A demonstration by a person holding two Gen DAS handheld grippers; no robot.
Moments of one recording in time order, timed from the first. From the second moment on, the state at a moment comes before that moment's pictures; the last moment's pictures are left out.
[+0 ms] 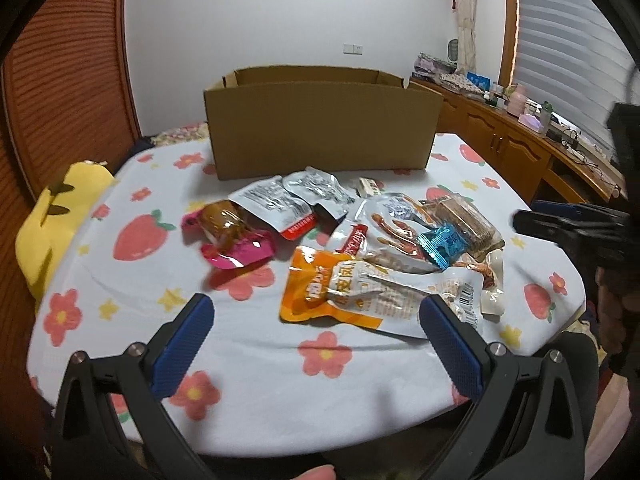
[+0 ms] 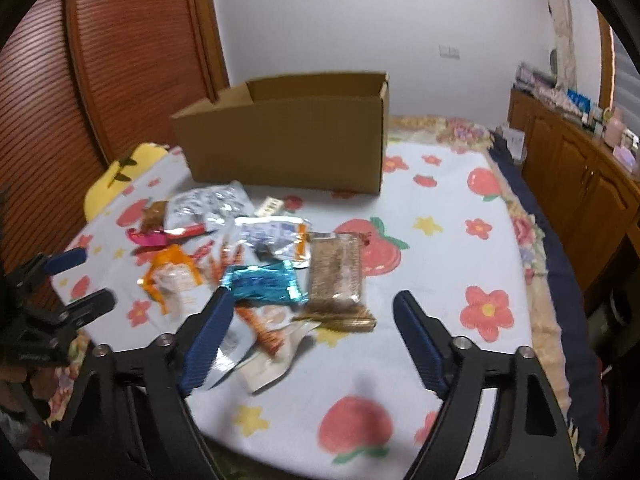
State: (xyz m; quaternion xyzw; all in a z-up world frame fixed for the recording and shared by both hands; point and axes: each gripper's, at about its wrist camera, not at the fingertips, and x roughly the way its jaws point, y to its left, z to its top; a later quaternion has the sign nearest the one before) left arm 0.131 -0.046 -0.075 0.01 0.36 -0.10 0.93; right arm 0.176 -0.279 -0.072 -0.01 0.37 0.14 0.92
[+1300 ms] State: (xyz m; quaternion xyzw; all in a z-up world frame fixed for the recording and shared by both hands) left arm 0.200 -0.062 -0.105 -0.12 0.47 -0.10 0.87; right arm 0.256 -0.271 -0.130 -0.06 0.42 0.15 0.90
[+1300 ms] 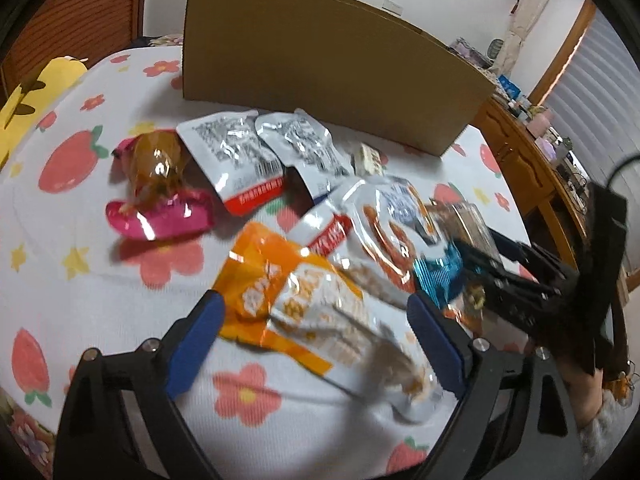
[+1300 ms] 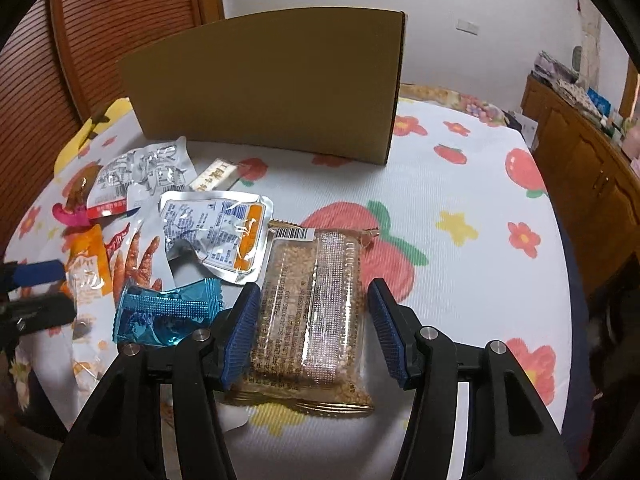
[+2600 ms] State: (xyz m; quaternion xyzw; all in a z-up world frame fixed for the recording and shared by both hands) left arm 0.213 -0.061 -0.095 -0.01 0.43 -0.07 0.90; right arm 0.254 -0.278 -0.130 -0.03 0.41 0.16 0.90
